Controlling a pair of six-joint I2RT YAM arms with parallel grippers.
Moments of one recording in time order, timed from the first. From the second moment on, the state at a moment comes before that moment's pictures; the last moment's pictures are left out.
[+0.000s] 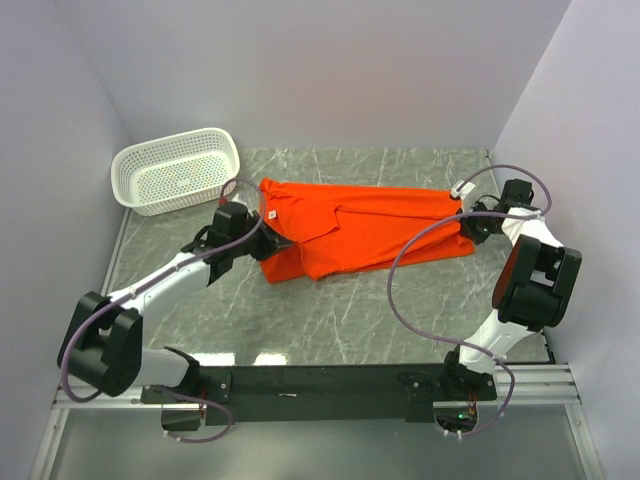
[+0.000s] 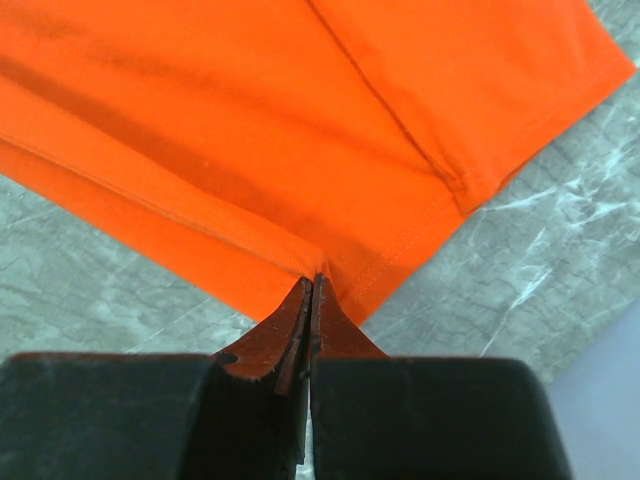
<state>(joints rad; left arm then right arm) -0.45 1.31 0.75 -0.03 0.22 -1.08 -0.37 1.71 1.14 -0.52 -0.56 -1.07</state>
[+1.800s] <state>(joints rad) -0.34 1.44 0.93 -0.04 0.35 -0.96 -0.58 1.51 0.99 -0.87 -0.62 -1.38</state>
